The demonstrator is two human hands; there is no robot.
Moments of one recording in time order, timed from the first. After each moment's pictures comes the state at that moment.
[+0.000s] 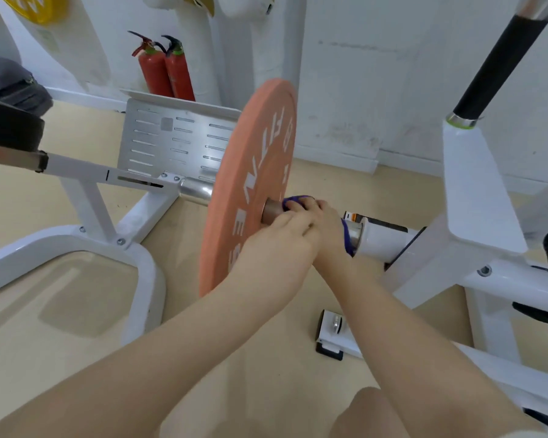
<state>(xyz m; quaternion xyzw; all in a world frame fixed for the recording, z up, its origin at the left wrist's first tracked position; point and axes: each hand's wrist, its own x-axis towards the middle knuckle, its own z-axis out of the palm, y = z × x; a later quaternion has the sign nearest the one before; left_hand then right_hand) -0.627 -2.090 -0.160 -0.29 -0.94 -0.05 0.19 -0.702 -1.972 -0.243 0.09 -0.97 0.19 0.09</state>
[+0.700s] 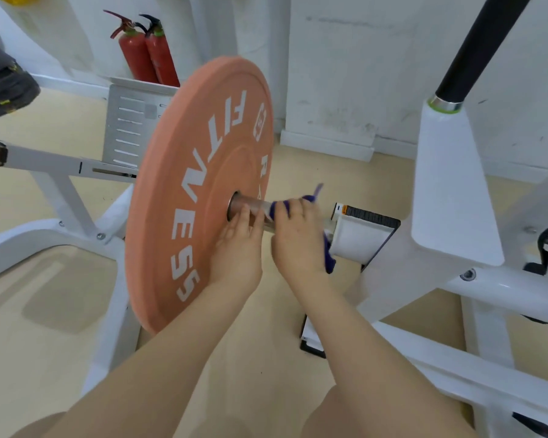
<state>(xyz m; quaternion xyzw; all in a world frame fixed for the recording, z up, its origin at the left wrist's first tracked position) -0.684 -2.067 -0.250 -0.07 -0.99 -0.08 0.00 -0.710 -1.965 -0.270 0.06 -0.96 0.08 0.25</state>
